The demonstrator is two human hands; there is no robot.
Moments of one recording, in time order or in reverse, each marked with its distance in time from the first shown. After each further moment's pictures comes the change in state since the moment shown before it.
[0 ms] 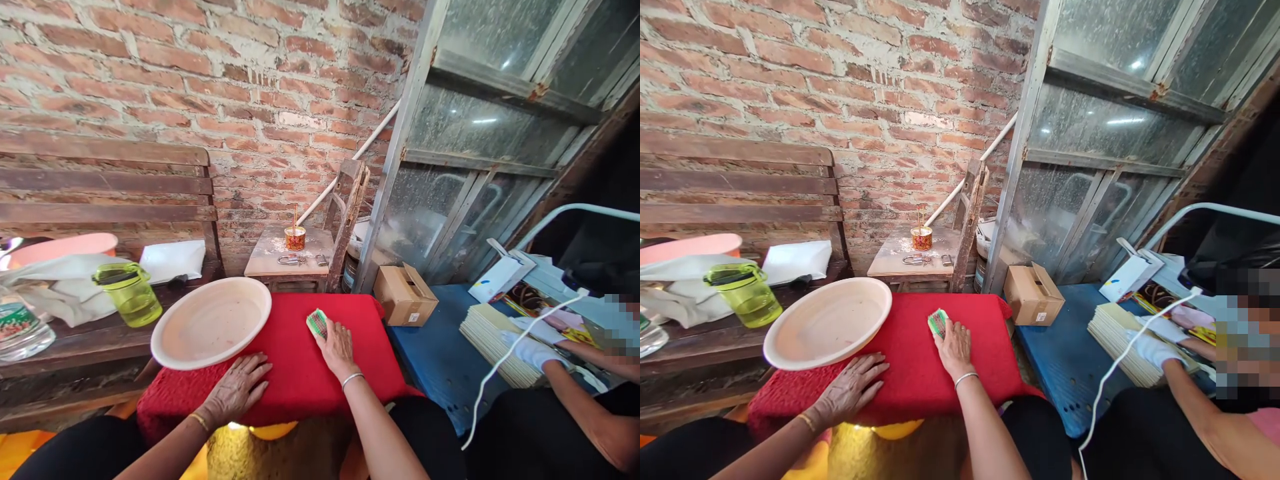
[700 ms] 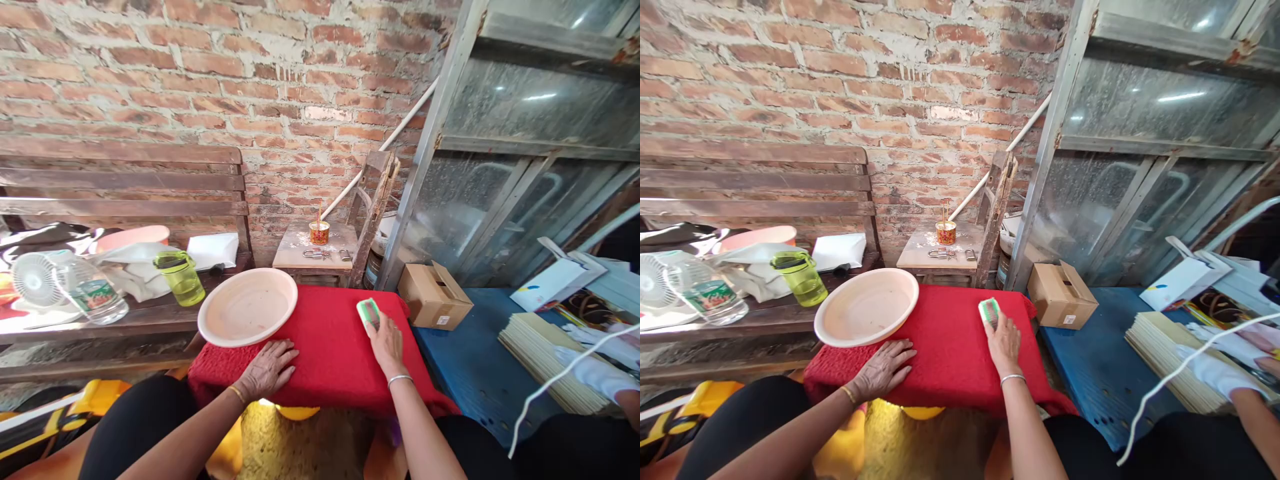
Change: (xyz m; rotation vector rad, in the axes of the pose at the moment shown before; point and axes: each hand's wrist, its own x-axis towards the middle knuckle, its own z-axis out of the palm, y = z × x) left_hand 0.010 0.012 -0.018 -0.046 -0.103 -0.046; right_hand 0.004 0.059 -0.020 -0.064 0.058 0.185
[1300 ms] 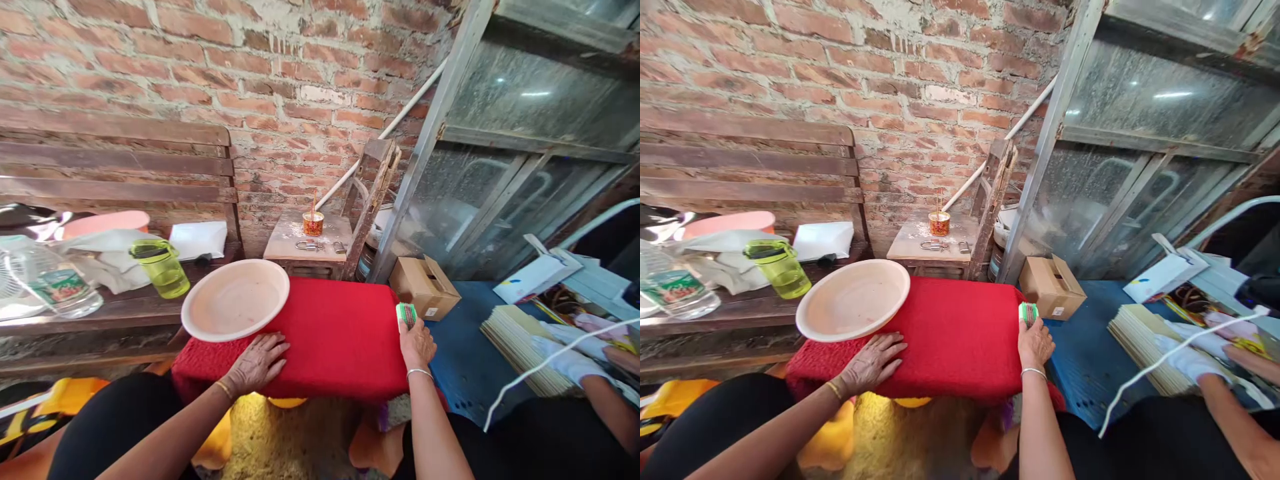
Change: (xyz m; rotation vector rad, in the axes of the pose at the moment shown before) left_hand -0.004 -0.003 0.004 -0.023 -0.007 0.001; right_hand 0.011 0.079 -0.017 -0.106 0.054 0.404
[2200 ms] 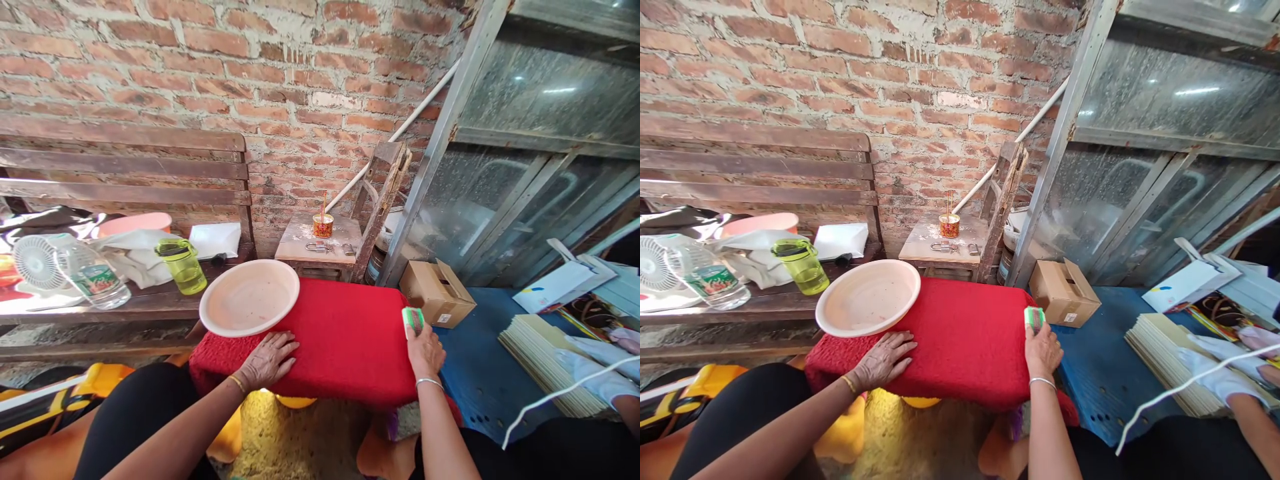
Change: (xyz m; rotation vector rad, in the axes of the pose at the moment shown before) left_hand 0.003 0.003 -0.005 0.005 -0.028 -0.003; right_hand -0.007 -0.002 -0.001 0.030 -0.005 -0.049
